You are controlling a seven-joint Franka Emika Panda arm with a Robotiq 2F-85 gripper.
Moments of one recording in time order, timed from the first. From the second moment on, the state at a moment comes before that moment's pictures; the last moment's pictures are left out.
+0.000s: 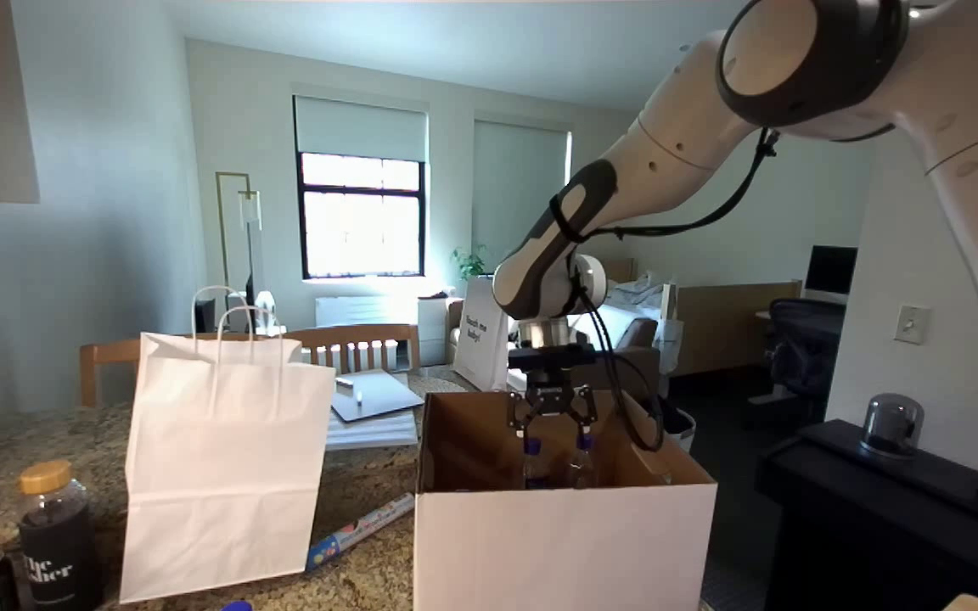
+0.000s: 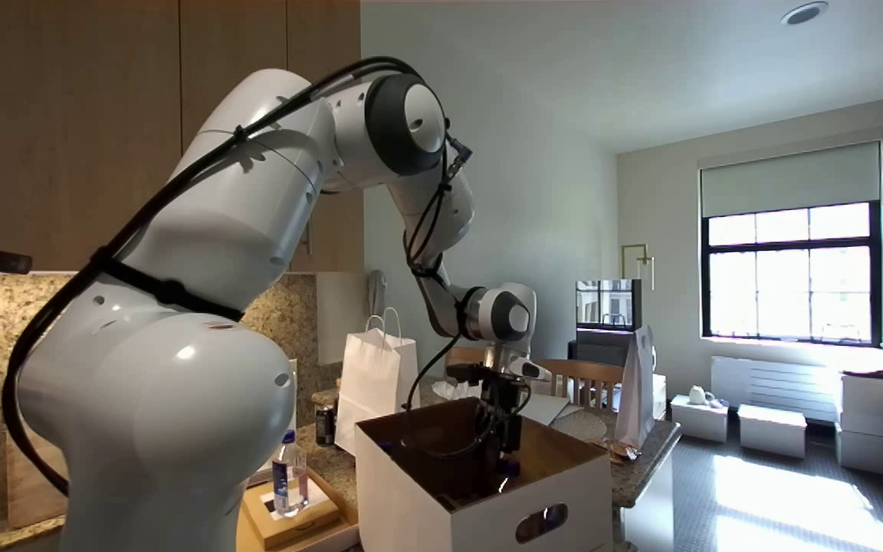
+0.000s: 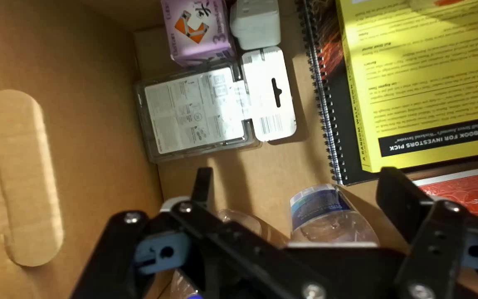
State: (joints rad) arm 0.07 0.47 -0.03 -1.93 0.07 2.10 0.62
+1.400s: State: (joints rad) arm 0.11 0.61 -0.11 -1.82 0.10 2.28 0.66
